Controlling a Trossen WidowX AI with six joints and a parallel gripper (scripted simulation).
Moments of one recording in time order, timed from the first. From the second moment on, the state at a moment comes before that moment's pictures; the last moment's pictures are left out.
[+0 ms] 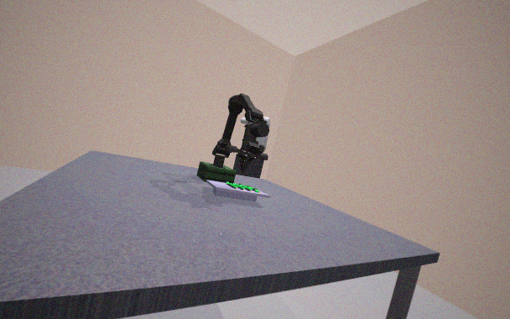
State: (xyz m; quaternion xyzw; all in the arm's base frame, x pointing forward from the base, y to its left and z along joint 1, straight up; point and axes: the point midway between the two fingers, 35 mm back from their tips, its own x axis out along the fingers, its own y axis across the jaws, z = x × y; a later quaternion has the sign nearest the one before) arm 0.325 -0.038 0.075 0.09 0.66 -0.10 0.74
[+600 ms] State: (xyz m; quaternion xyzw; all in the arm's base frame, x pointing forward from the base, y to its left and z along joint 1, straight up) arm 0.331 -0.039 0.030 0.08 0.67 -0.09 0.73
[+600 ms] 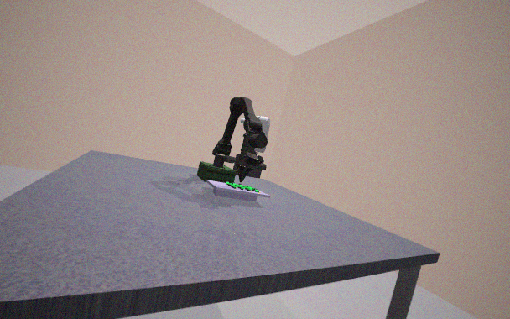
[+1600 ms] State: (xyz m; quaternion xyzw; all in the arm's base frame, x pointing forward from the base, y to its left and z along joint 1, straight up) arm 0.332 -0.039 0.017 0.08 0.67 -0.09 0.73
